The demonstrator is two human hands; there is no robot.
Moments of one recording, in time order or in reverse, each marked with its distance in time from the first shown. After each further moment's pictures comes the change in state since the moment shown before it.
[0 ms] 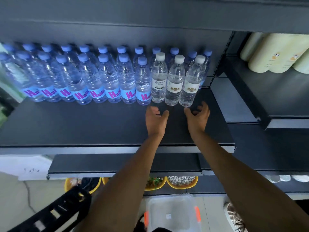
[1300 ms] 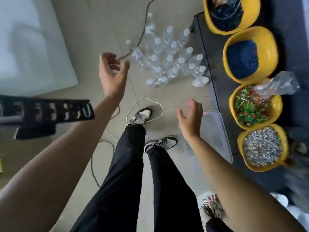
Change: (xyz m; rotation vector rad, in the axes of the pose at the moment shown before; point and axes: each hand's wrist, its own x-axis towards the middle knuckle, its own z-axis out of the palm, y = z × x) left_hand -0.403 -0.538 -0.356 -0.008 1.274 -0.505; right_hand -0.462 0.441 0.079 -0.695 -1.472 -0.501
